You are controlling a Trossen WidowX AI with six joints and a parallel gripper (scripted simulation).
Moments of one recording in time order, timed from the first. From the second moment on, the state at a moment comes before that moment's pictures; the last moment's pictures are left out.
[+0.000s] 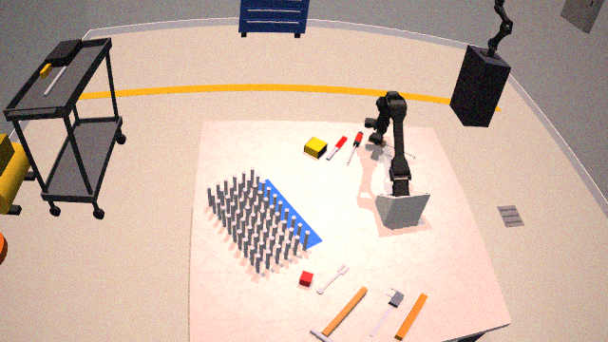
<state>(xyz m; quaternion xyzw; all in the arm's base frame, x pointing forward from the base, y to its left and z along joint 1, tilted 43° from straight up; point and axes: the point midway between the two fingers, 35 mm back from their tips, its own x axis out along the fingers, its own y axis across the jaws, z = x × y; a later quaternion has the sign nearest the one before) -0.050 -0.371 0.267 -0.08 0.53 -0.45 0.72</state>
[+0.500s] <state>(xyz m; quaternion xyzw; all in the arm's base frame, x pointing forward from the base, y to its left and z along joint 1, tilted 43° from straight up) -0.050 -0.387 0.250 -0.09 0.53 -0.45 0.72</state>
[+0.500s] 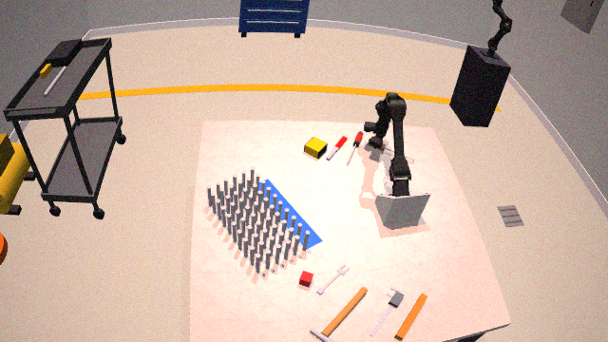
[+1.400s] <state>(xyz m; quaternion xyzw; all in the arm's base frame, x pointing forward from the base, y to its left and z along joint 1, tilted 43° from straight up) -0.054 -0.350 0.285 -0.09 0.53 -0.45 0.71</state>
